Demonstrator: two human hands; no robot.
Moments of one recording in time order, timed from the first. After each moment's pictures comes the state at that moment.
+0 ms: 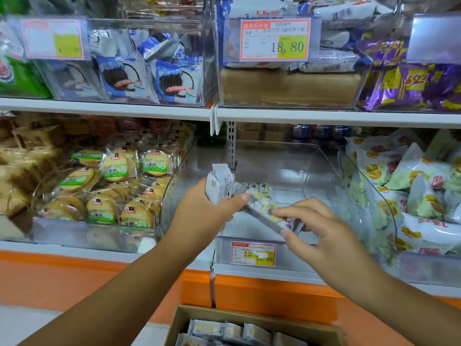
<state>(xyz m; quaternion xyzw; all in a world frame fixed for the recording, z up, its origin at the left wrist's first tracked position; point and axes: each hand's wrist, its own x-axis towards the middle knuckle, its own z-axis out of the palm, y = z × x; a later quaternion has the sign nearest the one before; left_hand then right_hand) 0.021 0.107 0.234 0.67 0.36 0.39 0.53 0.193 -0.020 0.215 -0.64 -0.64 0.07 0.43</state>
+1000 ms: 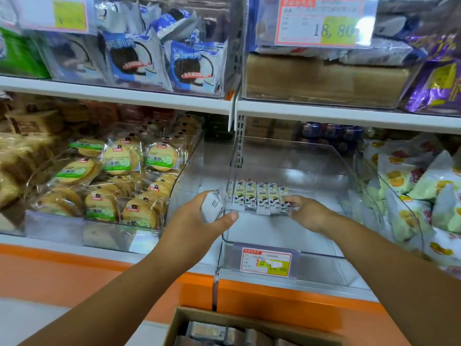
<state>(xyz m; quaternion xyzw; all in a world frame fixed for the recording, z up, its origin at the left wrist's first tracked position) -0.006 0.129 0.208 0.74 0.43 0.29 0.43 0.279 0.114 0.158 -0.83 -0.47 0.25 0.19</state>
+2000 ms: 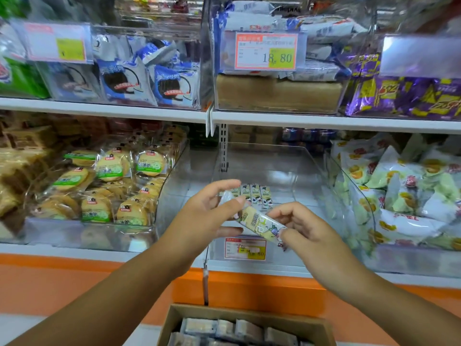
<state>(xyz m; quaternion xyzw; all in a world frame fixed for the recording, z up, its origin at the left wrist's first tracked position) 0.010 0.084 0.244 0.63 0.30 0.31 0.64 0.170 -0.031 0.228 -0.64 -0.53 0.27 0.49</state>
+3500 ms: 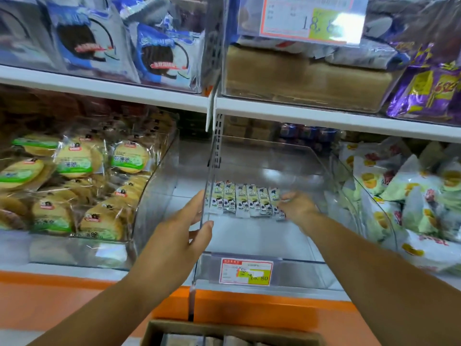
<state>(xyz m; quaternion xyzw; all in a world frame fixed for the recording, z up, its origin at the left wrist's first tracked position) 0.002 0.135 0.184 0.80 0.34 0.29 0.39 0.315 0.138 0.133 -0.85 -0.26 0.22 0.39</state>
